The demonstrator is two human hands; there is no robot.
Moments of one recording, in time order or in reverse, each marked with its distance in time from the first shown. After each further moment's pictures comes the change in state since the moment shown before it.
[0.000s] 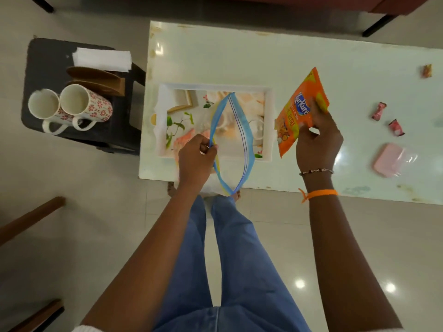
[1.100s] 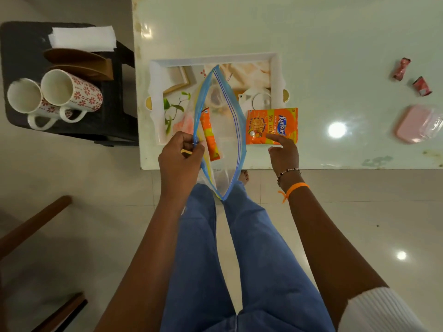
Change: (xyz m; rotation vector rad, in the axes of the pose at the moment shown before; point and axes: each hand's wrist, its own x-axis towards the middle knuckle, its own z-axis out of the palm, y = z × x) left_hand -0.025 -0.027 -0.035 -0.052 0.002 -0.033; right_hand -0.069 0.075 0.077 -0.038 -0.280 0.539
